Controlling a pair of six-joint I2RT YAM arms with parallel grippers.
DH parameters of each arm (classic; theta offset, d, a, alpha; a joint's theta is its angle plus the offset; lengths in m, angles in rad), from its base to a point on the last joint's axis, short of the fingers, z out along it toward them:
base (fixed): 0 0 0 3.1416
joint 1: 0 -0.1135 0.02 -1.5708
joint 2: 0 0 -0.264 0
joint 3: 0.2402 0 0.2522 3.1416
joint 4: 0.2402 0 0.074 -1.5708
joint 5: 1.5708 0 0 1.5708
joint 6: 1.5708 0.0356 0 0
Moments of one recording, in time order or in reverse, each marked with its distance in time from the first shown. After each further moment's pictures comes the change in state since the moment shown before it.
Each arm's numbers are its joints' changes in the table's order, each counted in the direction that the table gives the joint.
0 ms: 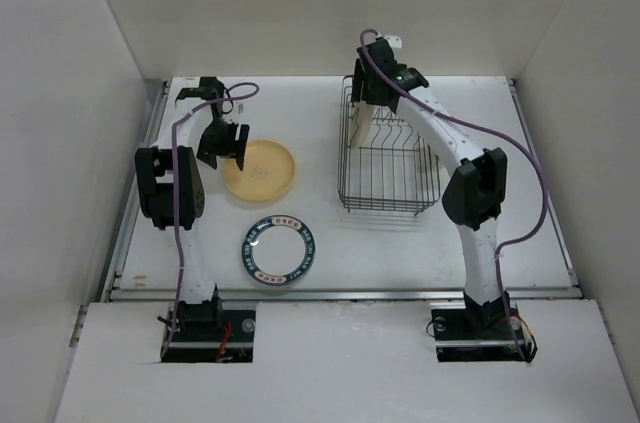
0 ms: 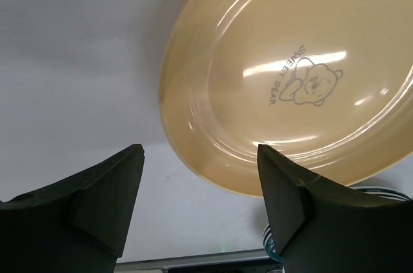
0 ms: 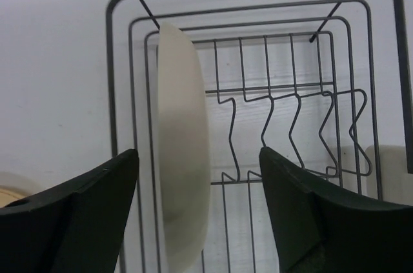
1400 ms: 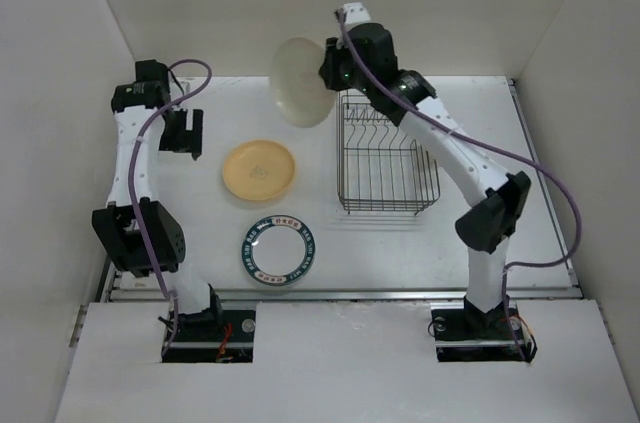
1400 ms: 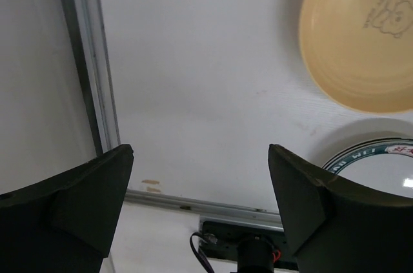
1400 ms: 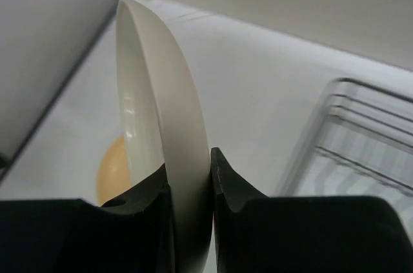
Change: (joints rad) left arm -0.129 0.385 -0.003 0.157 -0.176 0.064; right arm -0.152 0.225 -0.029 -0.209 -0.239 -0.206
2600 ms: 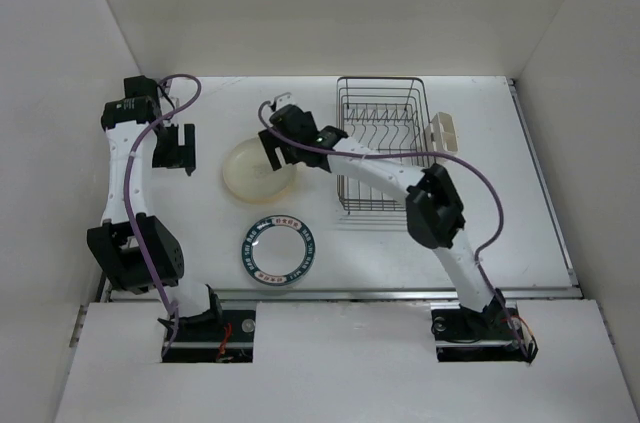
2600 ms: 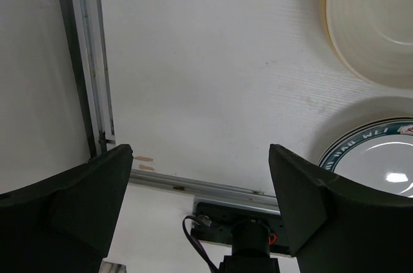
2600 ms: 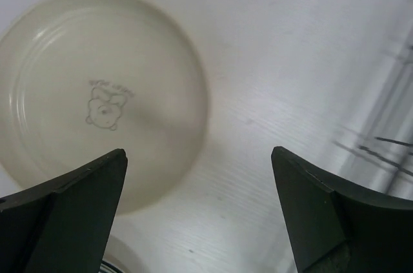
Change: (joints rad) left arm -0.090 0.111 -0.147 0.002 0.014 -0.019; right arm -0.237 -0.369 -0.089 -0.029 0.100 0.014
